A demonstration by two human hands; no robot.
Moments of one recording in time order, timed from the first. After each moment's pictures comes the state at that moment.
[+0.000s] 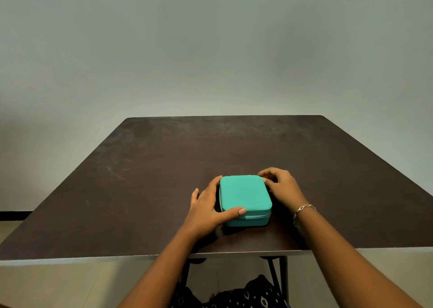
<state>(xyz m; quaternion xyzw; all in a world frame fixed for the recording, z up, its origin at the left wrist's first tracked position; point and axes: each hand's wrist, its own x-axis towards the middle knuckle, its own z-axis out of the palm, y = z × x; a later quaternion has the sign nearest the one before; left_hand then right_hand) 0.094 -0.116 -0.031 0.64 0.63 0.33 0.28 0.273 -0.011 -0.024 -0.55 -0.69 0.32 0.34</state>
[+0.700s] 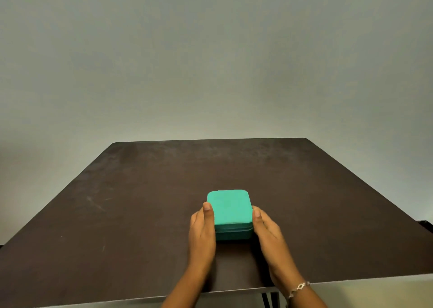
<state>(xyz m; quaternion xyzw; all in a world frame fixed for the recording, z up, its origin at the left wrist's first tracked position) 0.141 -0.097 -0.031 0.43 0.60 0.60 0.31 0.266 -0.077 -0.035 -0.43 -0.59 0.50 0.48</state>
